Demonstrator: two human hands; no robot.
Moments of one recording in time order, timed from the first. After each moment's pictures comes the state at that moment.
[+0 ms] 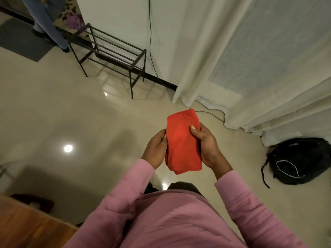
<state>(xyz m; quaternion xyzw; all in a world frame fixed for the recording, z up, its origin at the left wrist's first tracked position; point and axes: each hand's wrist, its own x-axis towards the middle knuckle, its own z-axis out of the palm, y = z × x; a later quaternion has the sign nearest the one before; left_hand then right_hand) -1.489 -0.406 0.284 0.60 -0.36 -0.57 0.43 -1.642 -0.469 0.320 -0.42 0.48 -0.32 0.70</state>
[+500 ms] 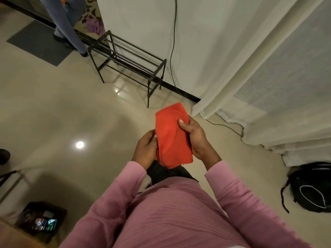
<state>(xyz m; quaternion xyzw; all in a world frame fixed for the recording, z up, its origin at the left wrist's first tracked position) -1.346 -0.502 0.269 0.66 -0.25 -0.53 0.48 -1.480 -0.595 0.300 -0.45 0.44 -0.27 0.73</state>
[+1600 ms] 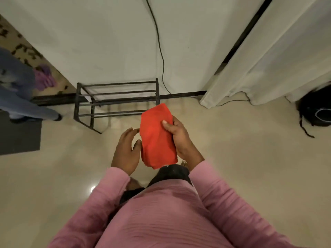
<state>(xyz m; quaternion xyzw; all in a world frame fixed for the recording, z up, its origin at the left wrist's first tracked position) -0.933 -0.765 0.274 0.64 -0.60 -0.43 0.21 -1.109 -0.777 0.288 -0.26 0.55 -0.46 0.65</state>
